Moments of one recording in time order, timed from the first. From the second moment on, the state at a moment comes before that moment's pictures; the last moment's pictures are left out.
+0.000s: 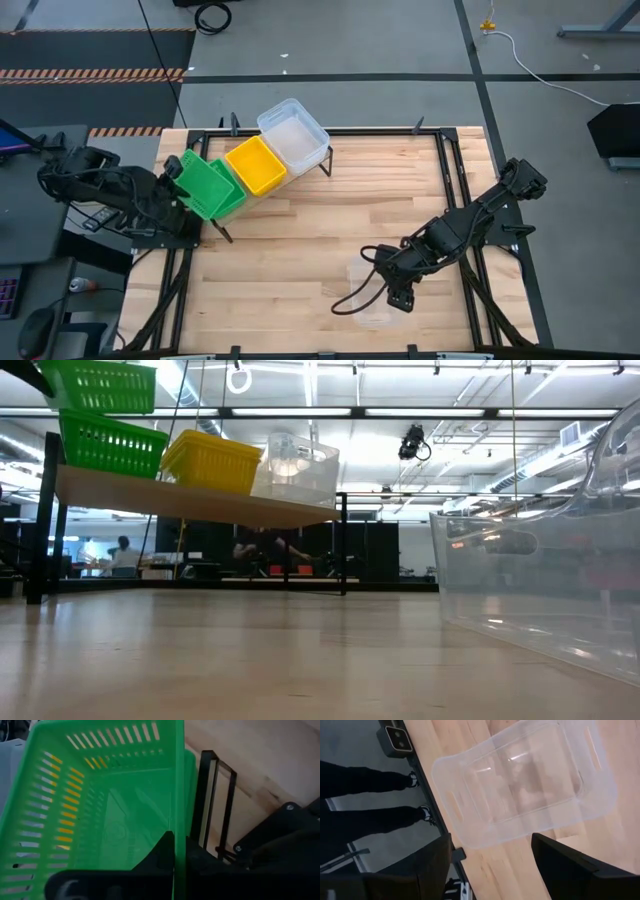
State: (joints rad) left arm -0.26 0.58 1.18 -1.57 -0.31 0.73; right arm 0.57 1.57 1.46 -1.12 -0.12 1.00
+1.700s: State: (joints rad) left arm -0.26 0.83 1.21 -1.38 -0.24 0.28; right arm 0.62 1.57 1.46 -1.09 -0.04 1.02
